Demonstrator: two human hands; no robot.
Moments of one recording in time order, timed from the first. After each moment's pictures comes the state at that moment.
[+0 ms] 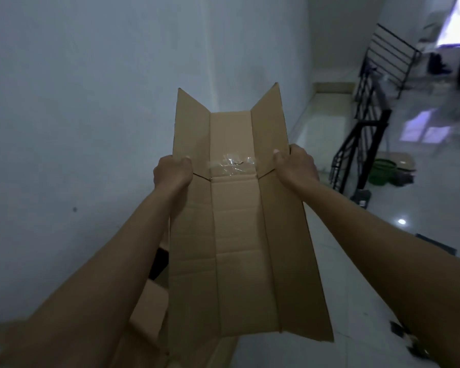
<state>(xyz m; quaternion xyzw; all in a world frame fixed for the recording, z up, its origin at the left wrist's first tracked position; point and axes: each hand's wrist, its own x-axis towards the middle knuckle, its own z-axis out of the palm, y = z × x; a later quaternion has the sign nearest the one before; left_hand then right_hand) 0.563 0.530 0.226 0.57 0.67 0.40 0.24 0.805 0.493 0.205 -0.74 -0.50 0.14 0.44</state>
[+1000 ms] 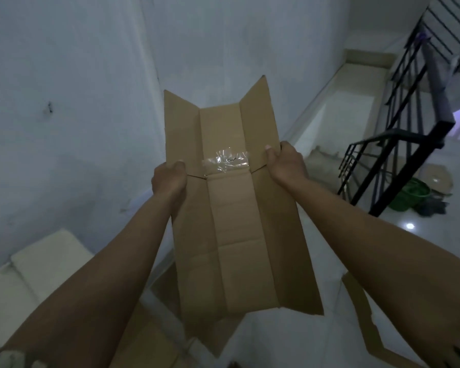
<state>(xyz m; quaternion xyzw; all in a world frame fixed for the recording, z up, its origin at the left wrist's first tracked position) 0.896 1.019 0.098 0.43 0.72 0.44 0.33 1.137 1.030 0.106 -0.74 -0.54 0.19 0.36</state>
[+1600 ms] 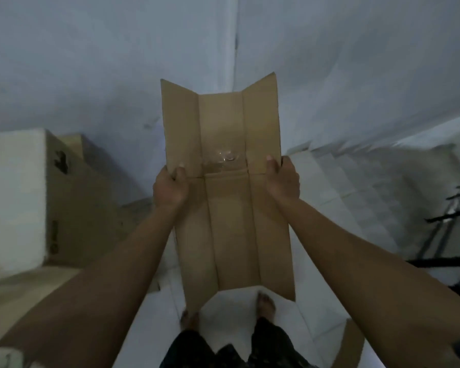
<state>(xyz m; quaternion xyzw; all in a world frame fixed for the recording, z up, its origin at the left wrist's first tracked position) 0.913 1.101 -0.106 0.19 0.86 0.43 0.20 1.095 1.230 -0.099 -0.65 -0.65 0.36 0.19</state>
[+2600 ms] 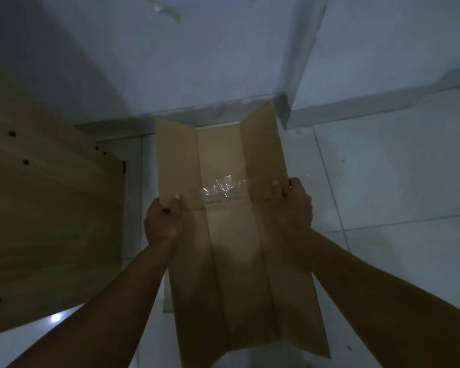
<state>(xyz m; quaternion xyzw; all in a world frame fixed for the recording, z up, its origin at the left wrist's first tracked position) 0.877 1.062 -0.736 -0.02 0.92 0.36 0.15 1.027 1.245 -0.736 -0.57 -0.71 0.40 0.08</state>
